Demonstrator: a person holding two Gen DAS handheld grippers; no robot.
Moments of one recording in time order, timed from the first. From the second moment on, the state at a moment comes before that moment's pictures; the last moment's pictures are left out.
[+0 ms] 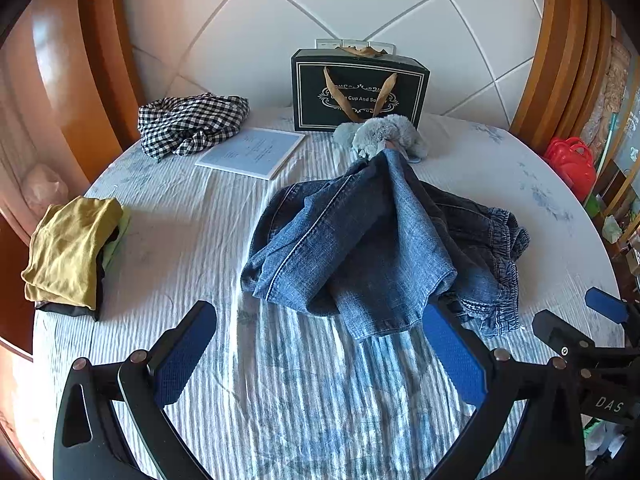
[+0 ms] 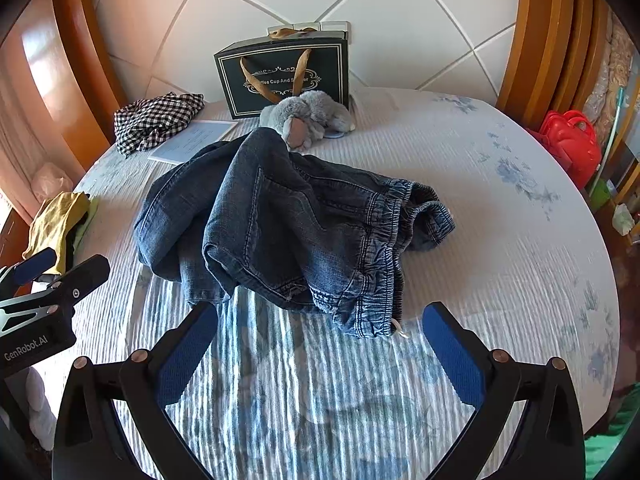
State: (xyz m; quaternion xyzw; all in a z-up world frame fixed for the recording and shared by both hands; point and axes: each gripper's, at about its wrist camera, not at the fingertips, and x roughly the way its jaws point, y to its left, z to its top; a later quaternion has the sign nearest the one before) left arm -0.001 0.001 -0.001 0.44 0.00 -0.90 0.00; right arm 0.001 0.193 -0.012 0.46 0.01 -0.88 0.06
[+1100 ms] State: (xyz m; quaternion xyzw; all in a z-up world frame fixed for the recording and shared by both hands) left arm 0.001 -0.006 -0.007 0.46 0.00 -0.89 0.01; right arm 0.001 0.193 -0.012 0.46 0.00 -0.88 0.06
